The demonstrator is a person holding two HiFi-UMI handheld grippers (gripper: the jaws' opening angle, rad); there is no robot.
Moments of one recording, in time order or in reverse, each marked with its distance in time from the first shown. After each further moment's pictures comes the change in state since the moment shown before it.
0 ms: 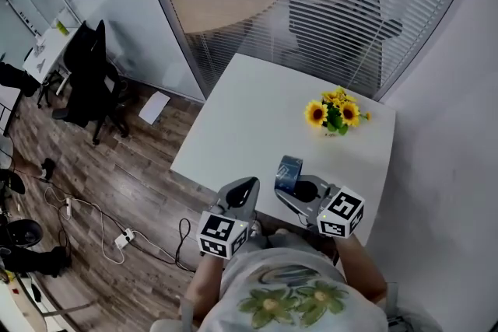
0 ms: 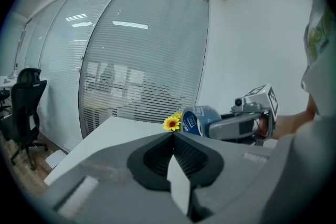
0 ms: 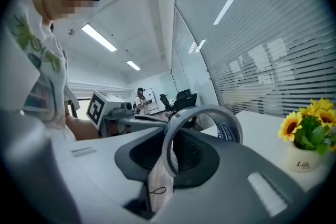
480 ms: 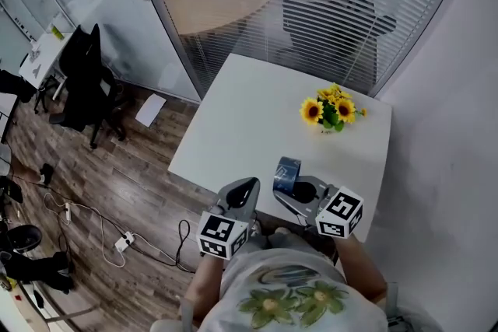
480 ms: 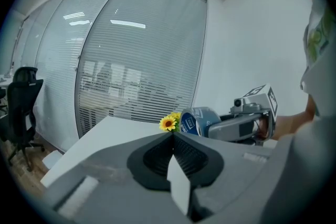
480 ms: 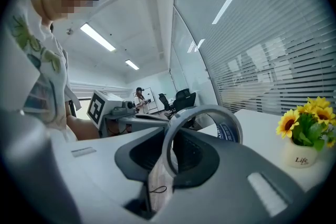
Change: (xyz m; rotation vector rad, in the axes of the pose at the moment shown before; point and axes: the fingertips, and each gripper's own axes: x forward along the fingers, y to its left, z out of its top) left arm 0.003 -0.010 0.000 0.004 0.001 -0.033; right arm -0.006 0.004 -0.004 0.010 0.008 -0.014
